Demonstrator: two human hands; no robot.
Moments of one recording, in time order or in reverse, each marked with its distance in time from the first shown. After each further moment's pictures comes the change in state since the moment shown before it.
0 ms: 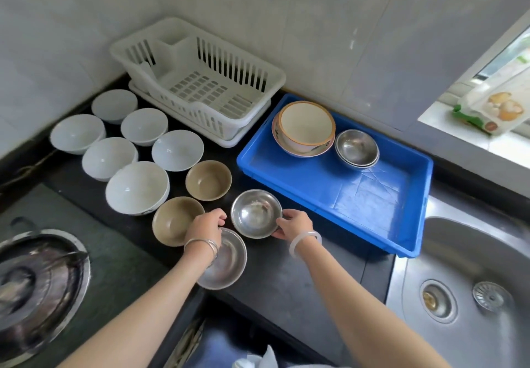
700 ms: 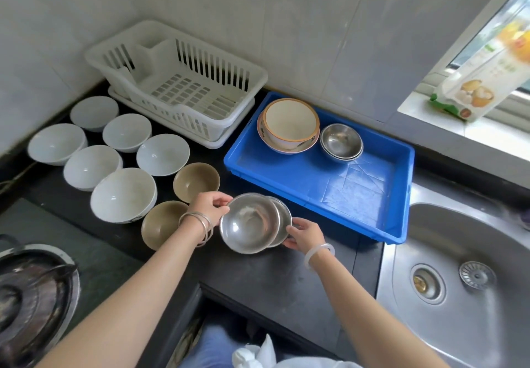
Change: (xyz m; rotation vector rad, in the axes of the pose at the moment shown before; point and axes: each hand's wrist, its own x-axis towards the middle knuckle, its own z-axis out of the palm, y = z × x) left_hand 0.023 0.035 -0.021 -0.416 -0.116 0.049; right_hand -0.012 0.036 -0.039 0.132 0.032 -0.007
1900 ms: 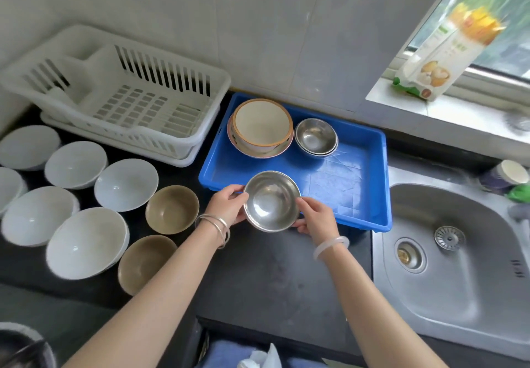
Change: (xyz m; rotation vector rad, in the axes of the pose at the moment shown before) left_hand 0.035 0.062 0.038 -0.462 -0.223 -0.128; right_hand -0.018 -0.056 -0.018 0.114 0.235 -0.177
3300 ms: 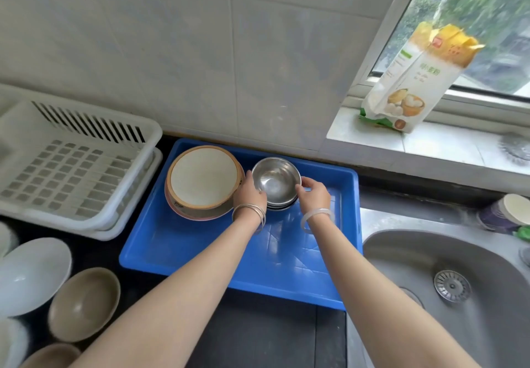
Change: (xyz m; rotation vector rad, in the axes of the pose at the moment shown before) left_hand 0.147 0.067 0.194 0.849 0.188 0.199; right_hand 0.207 -0.066 -0.088 -0.227 0.248 -0.132
